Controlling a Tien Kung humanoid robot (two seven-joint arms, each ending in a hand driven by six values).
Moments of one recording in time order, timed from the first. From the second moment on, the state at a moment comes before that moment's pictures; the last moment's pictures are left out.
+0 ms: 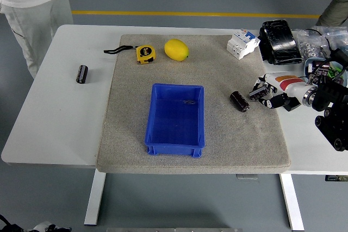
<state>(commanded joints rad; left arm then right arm) -0.23 0.15 -0.44 -0.23 0.85 0.02 0.12 0.82 -0.23 0.69 0.40 -1.93 -0.09 0.44</state>
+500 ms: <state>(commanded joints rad) -0.23 0.15 -0.43 -0.23 0.85 0.02 0.12 0.81 -0.24 0.72 0.40 -1.92 -0.07 0.45</state>
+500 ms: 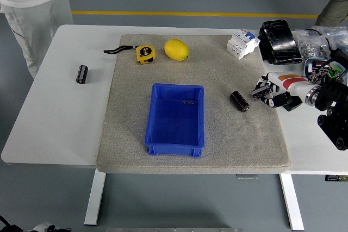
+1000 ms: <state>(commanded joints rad) -0.22 0.15 -0.44 -0.23 0.86 0.02 0.12 0.82 -0.27 0.73 0.52 -1.85 -0.03 0.44</state>
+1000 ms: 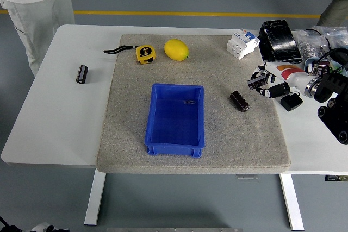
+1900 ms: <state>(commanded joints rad) -0.22 0.17 -0.48 -0.24 0.91 0.00 0.14 0.85 -0.31 0.60 0.93 -1.59 0.06 0.36</state>
